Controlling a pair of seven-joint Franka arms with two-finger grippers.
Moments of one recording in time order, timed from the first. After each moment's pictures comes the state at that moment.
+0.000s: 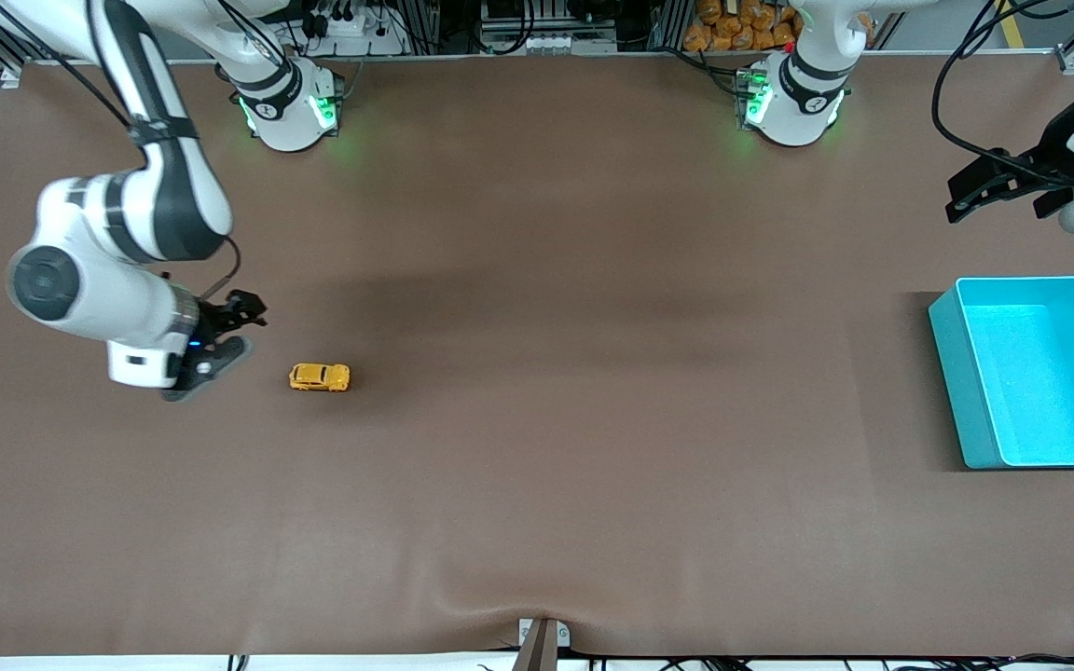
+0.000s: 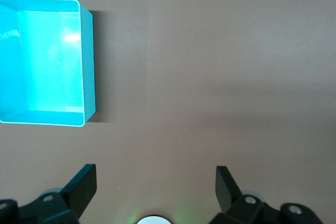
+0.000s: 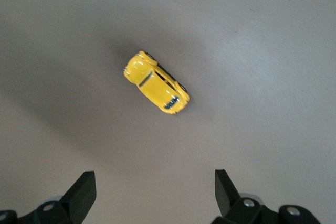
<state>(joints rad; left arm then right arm) 0.02 -0.05 -0.11 -1.55 0.01 1.47 -0.13 0.20 0.27 -0.08 -1.91 0.05 1.99 -0.67</state>
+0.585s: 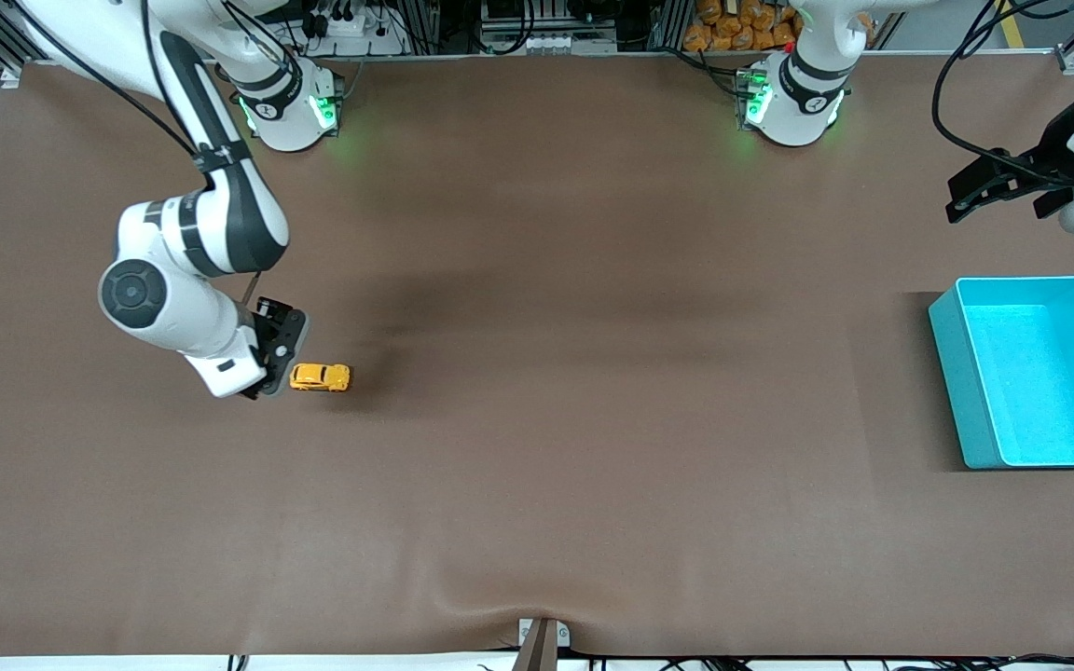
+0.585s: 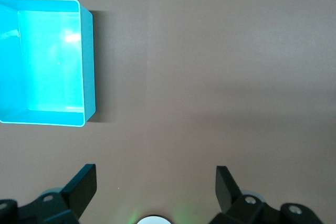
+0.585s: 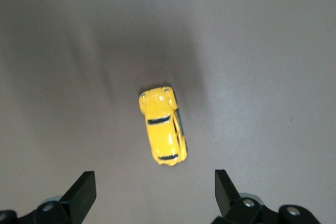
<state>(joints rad) 0.02 -0.05 -0.11 -1.55 0.01 1.47 -0.13 0.27 0.33 -0.08 -1.96 0.05 2.21 -1.17</state>
